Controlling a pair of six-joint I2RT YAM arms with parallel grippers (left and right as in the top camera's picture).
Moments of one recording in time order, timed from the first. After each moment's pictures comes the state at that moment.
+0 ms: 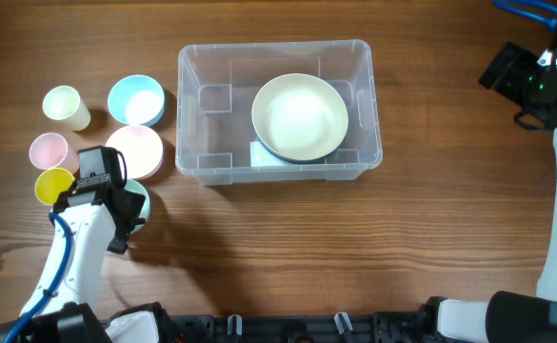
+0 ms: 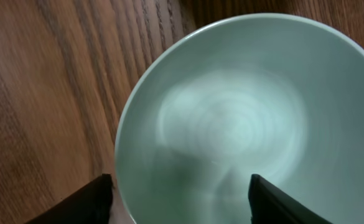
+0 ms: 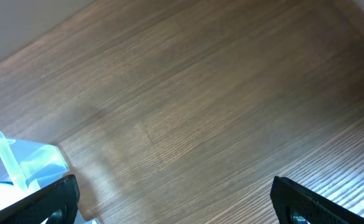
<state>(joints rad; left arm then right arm) 0.22 1.33 0.69 -0.78 -0.23 -1.06 -0.21 1.54 1.71 -1.14 0.16 0.34</state>
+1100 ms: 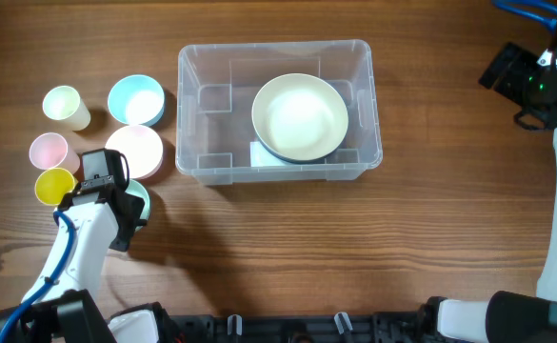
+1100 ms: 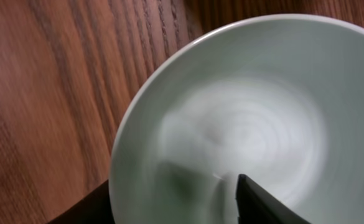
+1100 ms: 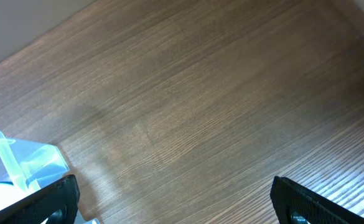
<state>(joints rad) 0.22 1.37 0.65 -0.71 -0.26 -1.06 -0.21 1.54 1.71 -1.14 0.16 0.34</state>
